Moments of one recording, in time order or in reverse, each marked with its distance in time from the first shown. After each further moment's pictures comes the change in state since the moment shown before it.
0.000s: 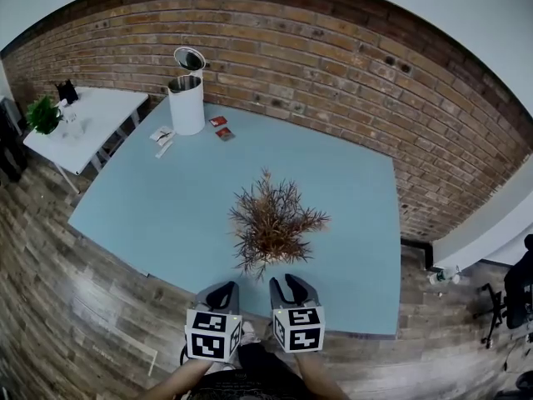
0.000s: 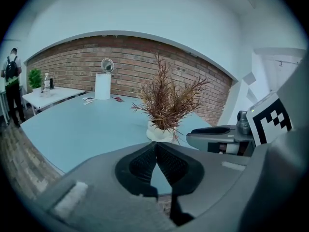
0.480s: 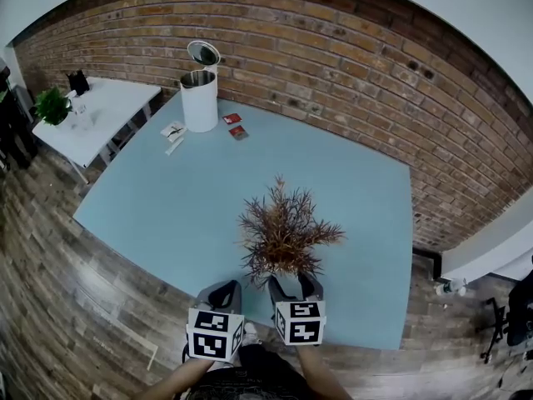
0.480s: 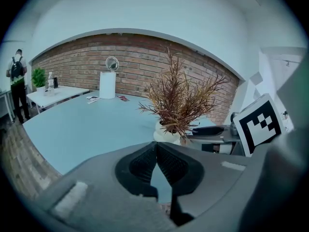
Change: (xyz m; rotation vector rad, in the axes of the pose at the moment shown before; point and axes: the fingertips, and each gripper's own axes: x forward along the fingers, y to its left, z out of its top) left arm 0.020 0.019 0.008 -0.028 0.010 0.047; right arm 0.047 -0.014 0.005 -0.020 0.042 0.008
